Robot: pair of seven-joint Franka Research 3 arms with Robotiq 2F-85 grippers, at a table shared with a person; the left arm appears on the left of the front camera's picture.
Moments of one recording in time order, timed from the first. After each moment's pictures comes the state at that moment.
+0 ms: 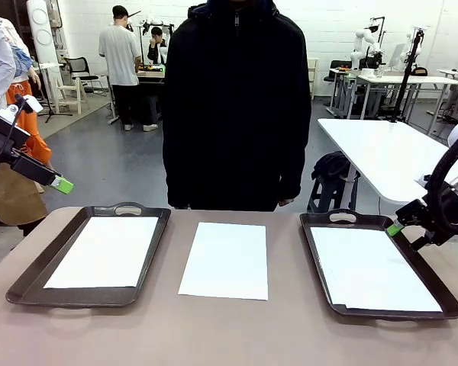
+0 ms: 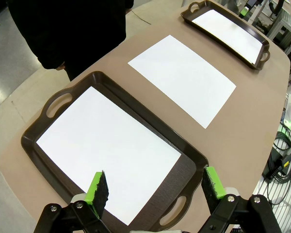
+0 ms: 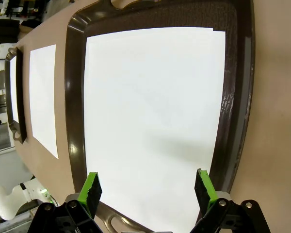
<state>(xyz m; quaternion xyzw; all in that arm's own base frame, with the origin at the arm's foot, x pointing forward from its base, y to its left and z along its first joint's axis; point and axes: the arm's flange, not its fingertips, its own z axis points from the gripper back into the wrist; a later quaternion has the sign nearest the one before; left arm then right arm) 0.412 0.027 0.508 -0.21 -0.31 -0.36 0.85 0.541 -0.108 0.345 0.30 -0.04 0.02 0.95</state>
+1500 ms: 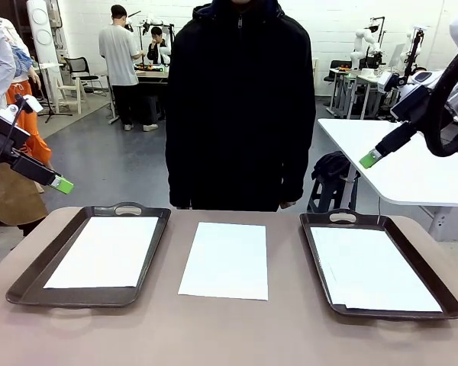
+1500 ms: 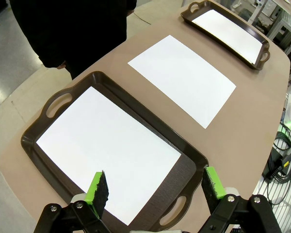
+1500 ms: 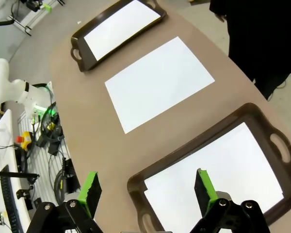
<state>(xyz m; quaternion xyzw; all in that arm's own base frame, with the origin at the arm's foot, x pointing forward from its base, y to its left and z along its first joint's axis) 0.412 0.027 0.508 -0.21 -0.31 -0.36 0.85 0.504 0.033 0.556 0.29 -0.18 0.44 0.83</state>
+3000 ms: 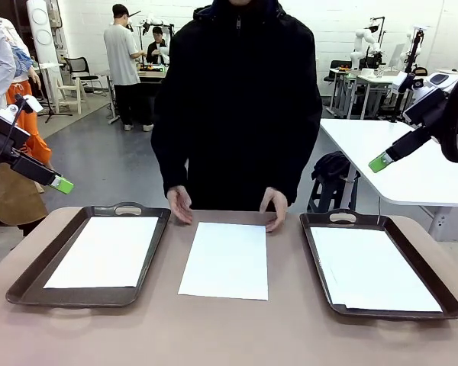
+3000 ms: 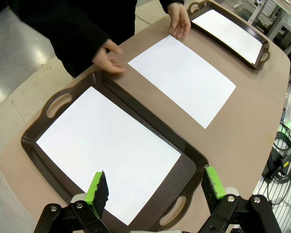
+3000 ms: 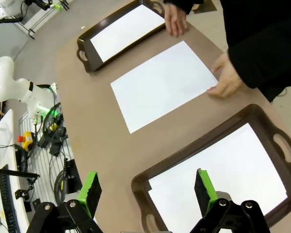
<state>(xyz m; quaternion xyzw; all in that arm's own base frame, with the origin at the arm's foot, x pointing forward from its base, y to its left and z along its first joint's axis) 0.412 0.027 0.508 -0.21 -0.31 -0.36 0.85 0.481 0.021 0.553 0.31 -0.20 0.44 0.82</state>
